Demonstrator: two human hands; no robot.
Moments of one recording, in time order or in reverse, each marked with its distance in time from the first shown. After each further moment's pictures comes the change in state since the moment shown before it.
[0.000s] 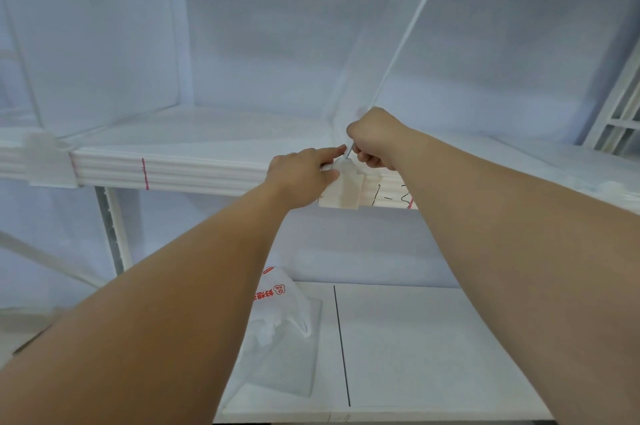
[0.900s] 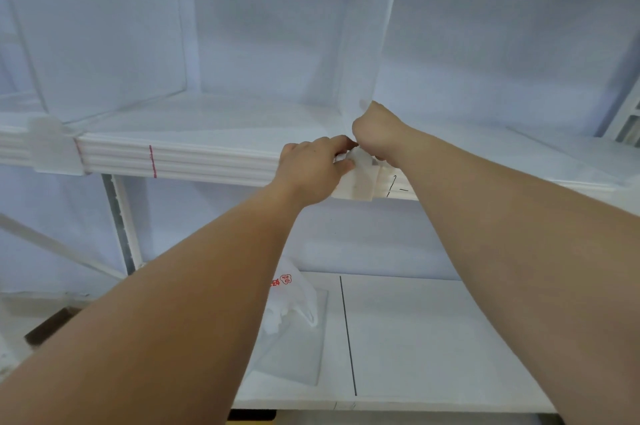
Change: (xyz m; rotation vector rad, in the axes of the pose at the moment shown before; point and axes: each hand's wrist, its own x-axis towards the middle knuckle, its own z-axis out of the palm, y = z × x) left_hand 0.000 -0.004 0.009 -0.021 0.114 0.046; right_hand 0.012 0.006 0.022 -0.058 -0.033 -0.106
